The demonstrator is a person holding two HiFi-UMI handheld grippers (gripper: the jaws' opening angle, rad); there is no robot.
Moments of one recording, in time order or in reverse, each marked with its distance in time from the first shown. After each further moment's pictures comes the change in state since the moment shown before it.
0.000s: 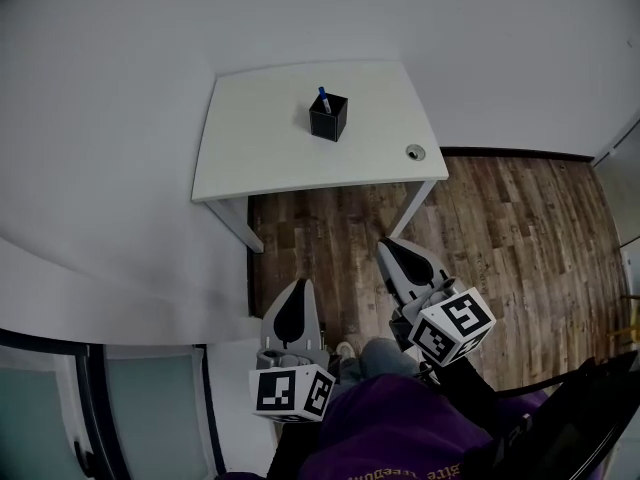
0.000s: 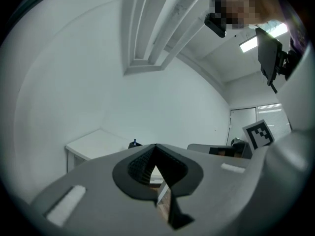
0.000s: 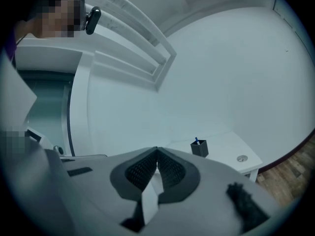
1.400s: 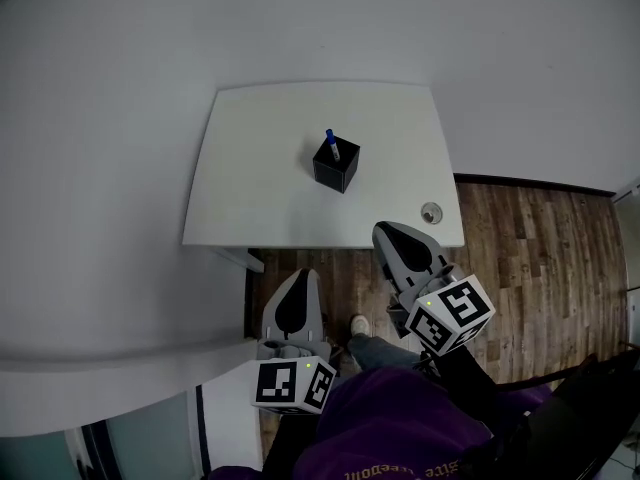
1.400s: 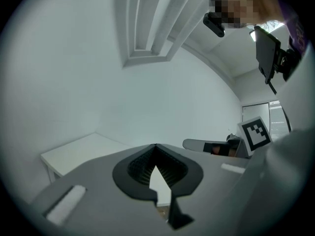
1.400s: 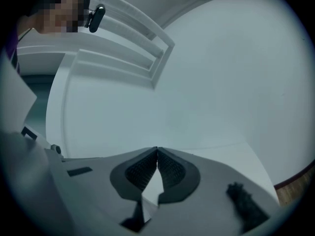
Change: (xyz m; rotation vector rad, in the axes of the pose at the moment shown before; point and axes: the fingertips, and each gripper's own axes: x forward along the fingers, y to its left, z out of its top) left arm 0.209 0.027 0.021 0.007 0.000 0.075; right arm 0.166 -0.143 0.060 -0.037 0.016 0.102
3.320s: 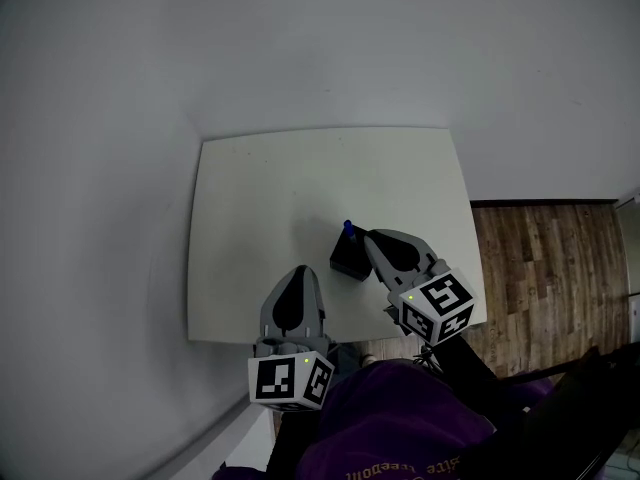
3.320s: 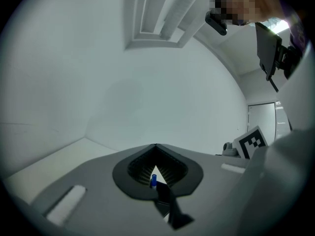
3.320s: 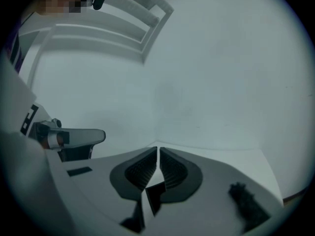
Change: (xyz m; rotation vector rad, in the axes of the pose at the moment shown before) left arm 0.227 0.108 0.034 -0.009 0.032 -0.017; right arm 0.214 -0.133 -0.021 -0.073 0.195 -0.017
